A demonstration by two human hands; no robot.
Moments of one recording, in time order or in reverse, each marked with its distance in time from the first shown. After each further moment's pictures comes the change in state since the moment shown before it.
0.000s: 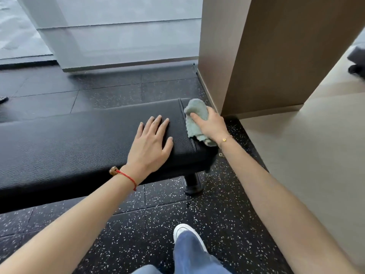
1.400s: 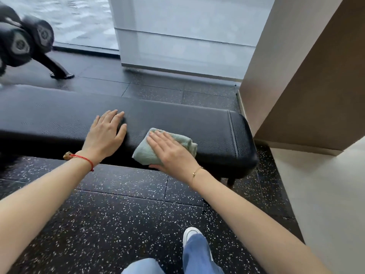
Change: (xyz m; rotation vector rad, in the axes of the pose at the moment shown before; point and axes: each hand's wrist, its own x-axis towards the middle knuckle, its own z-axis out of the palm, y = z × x) left_hand -0.106 -0.186 -0.075 0.082 0.190 -0.404; right_hand -0.120 -0.097 0.142 -0.780 -0.257 -1.207
